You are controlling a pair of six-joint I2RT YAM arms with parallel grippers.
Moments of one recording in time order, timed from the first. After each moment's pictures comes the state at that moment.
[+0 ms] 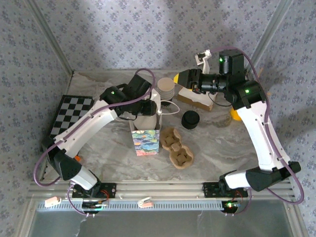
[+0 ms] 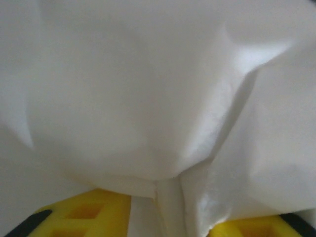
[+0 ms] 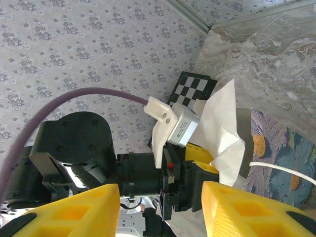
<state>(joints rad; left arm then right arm) -0.77 1.55 1.68 -1.09 -0.03 -0.58 0.36 1.37 1.77 -0.83 -0.74 0.65</state>
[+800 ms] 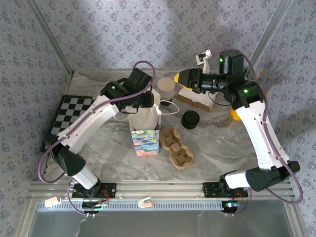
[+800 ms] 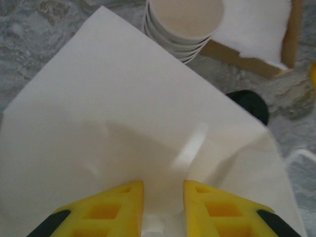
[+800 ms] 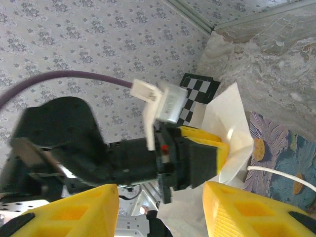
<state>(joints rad) -0.75 1.61 1.75 -1.07 -0.12 -0.58 0.34 1.37 1.73 -0.77 -0.77 0.67</state>
